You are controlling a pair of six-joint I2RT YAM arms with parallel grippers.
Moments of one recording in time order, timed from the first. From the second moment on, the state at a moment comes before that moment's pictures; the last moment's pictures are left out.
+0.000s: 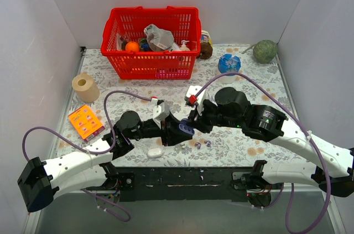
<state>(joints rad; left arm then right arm) -0.93 0.92 0.53 0.48 0.56 -0.31 1.13 1.05 1.25 -0.70 -0.09 -0.08</state>
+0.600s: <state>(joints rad) -0.93 0.57 0.35 0.57 0.36 -0.34 1.13 0.92 1.22 -0.56 0.18 0.18</state>
